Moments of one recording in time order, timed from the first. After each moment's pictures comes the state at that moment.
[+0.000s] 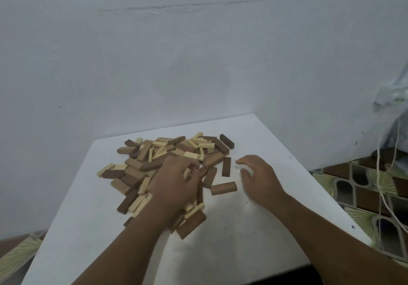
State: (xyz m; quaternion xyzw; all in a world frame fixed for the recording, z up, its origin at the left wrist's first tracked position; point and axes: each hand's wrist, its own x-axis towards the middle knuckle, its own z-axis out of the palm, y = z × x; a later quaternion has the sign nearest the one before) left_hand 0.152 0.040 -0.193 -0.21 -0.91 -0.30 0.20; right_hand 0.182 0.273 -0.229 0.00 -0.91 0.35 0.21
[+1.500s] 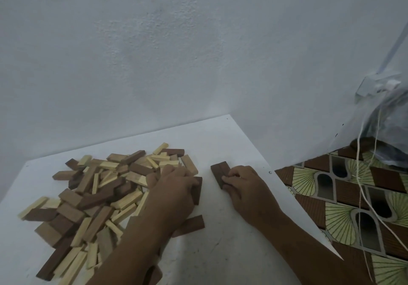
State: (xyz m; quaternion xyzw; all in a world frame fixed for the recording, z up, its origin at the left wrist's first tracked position) left_hand 0.092 0.132 -0.205 -0.27 -0.95 -0.14 0.08; right_hand 0.140 0.342 -0.249 0.07 -0.93 0.25 0.25
